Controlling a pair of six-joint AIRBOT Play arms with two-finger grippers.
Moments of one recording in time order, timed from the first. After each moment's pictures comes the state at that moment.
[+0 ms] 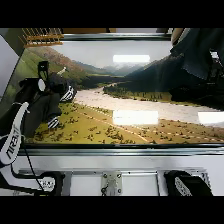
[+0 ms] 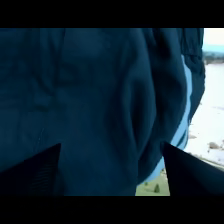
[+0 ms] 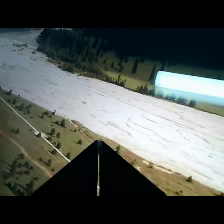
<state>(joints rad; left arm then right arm) 0.02 -1.59 1.30 1.69 -0.76 -1.66 -0.07 -0.86 1.08 -1.08 1.05 1.29</state>
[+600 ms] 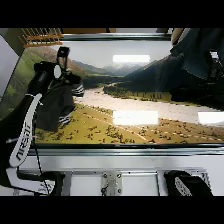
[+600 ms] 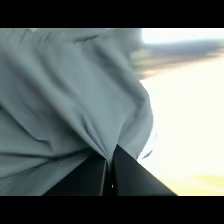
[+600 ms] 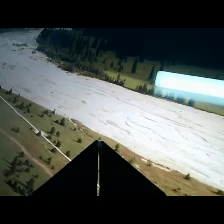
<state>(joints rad) -0.24 -1.58 1.56 1.66 -0.98 -1.61 -0.07 -0.86 1.08 -1.08 1.05 1.29</state>
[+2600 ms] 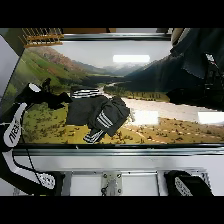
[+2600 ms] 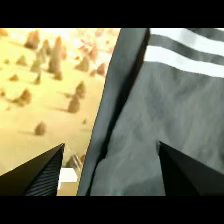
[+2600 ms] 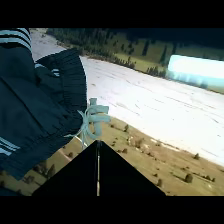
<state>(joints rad) 0.17 -1.74 1.29 1.05 -1.02 -1.42 -0.07 -0.88 1.08 -1.05 1.11 1.31</state>
